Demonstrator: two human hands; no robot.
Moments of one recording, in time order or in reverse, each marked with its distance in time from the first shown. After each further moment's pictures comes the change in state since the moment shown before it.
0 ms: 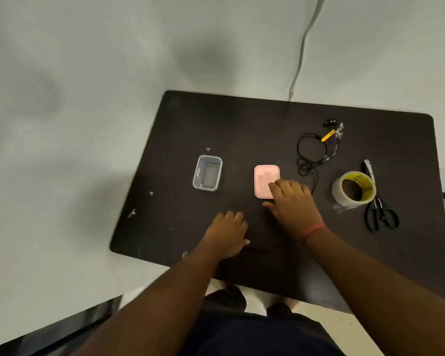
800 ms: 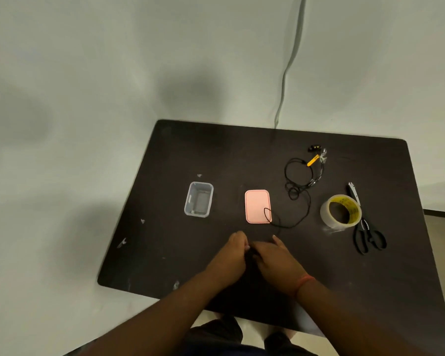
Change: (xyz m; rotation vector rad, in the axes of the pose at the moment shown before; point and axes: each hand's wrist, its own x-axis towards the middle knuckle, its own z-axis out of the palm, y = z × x) left_hand 0.000 0.026 -0.022 -0.859 0.109 -0.187; right_hand -0.039 -0.027 0.019 0.544 -0.279 -0.078
